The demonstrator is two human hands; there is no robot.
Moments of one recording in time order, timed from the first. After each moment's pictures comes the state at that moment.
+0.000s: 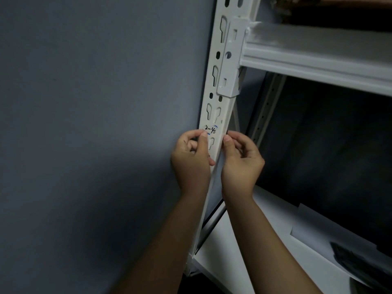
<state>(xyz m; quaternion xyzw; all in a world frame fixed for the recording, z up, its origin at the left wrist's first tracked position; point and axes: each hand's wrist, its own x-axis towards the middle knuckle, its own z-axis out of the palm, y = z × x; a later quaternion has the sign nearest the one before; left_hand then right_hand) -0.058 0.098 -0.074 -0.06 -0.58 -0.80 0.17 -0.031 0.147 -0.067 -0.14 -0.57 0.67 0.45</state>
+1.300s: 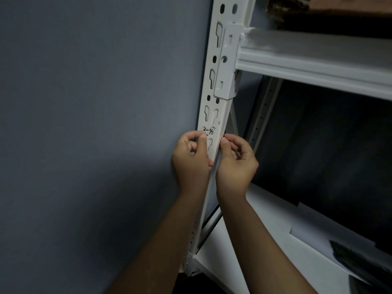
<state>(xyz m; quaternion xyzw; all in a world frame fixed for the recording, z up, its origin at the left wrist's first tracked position) -0.058 0.096 -0.075 -0.08 -0.61 -0.77 0.17 -0.030 0.137 -0.065 -0.15 -0.54 0.69 0.46</state>
